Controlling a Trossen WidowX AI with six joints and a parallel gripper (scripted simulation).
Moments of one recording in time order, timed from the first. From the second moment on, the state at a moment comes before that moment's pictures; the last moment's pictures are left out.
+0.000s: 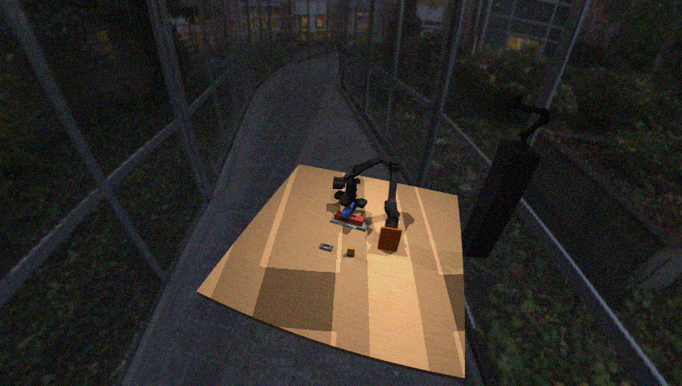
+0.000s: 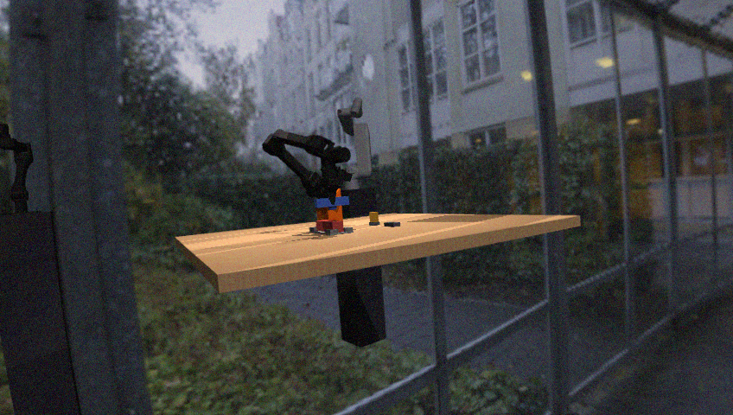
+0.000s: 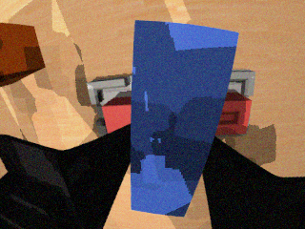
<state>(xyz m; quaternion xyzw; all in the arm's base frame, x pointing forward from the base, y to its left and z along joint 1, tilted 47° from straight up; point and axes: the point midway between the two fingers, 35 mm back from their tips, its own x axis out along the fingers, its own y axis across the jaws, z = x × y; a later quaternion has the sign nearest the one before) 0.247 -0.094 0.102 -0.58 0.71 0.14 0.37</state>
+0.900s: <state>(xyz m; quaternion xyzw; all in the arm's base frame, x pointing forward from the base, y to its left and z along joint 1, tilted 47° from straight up) 0.223 -0.110 0.109 -0.61 0.70 0.19 0.32</state>
